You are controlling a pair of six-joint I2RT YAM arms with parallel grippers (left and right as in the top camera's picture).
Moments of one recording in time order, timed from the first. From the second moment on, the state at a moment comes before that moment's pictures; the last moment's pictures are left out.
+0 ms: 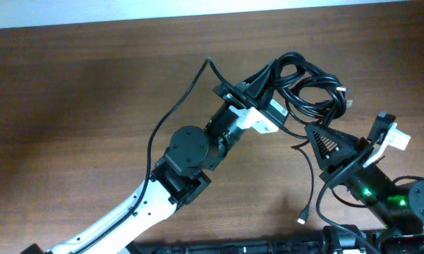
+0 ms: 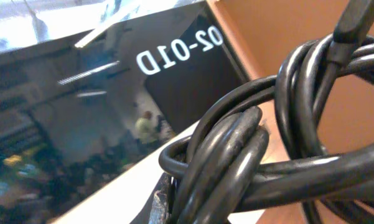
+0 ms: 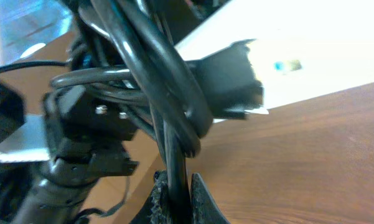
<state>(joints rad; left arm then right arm) -0.89 1.32 1.01 0.68 -0.11 0.64 -0.03 0.42 0.73 -0.29 -0.64 0.72</state>
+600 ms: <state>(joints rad) -0.88 1.32 1.00 0.50 -0.24 1.01 -0.03 0.42 0.73 -0.44 -0.47 0.72</state>
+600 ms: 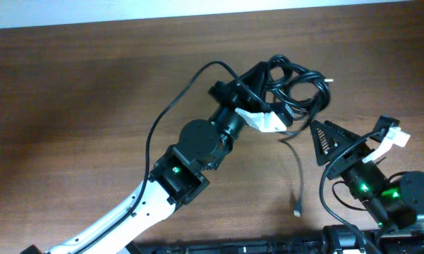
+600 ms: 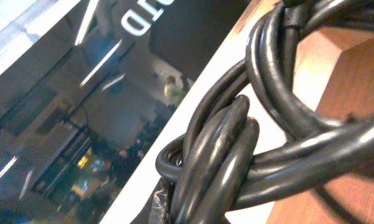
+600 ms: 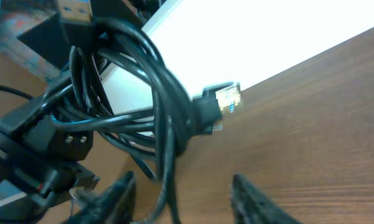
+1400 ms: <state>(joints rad) -0.98 1.31 1.00 0.48 -0.30 0.29 -0.03 0.42 0.73 -0.22 -0.65 0.79</state>
